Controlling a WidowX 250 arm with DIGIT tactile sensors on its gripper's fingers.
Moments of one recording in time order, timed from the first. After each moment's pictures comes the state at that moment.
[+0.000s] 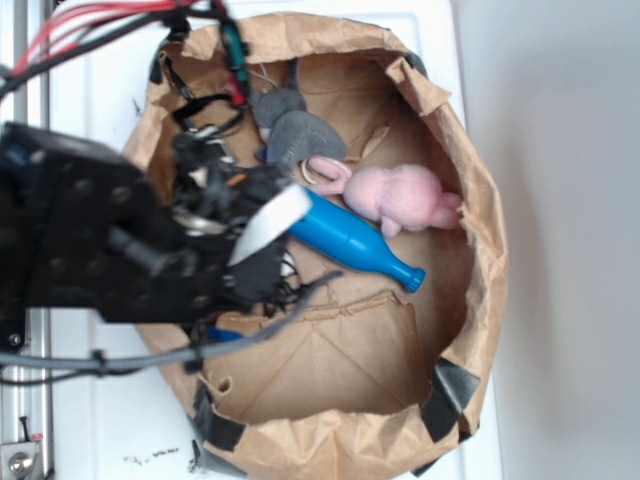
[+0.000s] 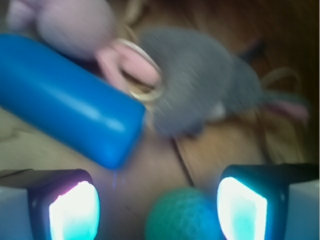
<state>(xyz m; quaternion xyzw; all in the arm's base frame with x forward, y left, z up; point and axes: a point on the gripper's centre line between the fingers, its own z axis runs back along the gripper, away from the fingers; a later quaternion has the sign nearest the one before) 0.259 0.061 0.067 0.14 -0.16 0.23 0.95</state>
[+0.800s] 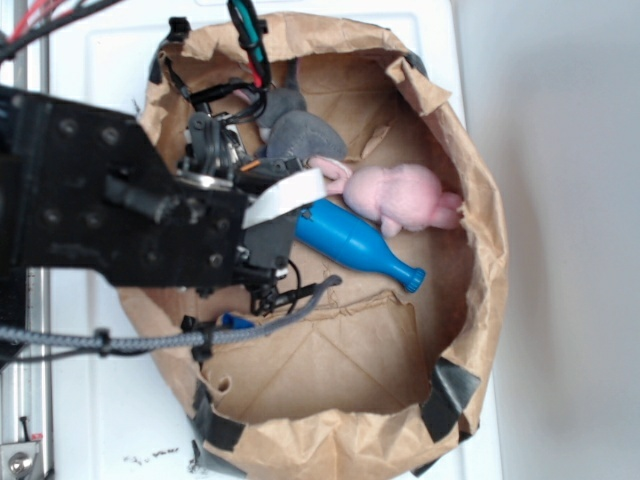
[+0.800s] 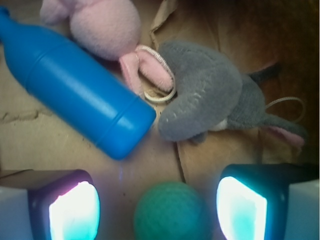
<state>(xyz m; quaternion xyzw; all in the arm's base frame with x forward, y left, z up) 0.250 0.069 0.072 0.14 -0.12 0.16 0.97</state>
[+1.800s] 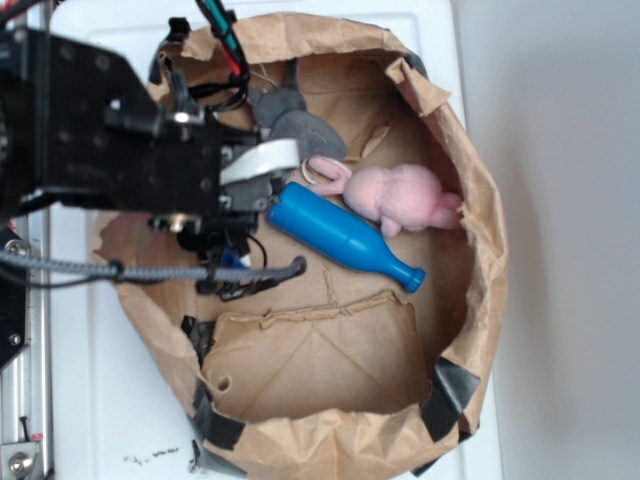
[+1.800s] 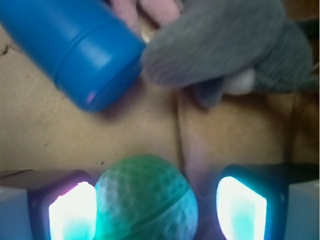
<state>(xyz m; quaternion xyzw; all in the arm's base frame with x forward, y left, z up) 0.234 0.071 0.044 0.11 -0.09 0.10 0.98</state>
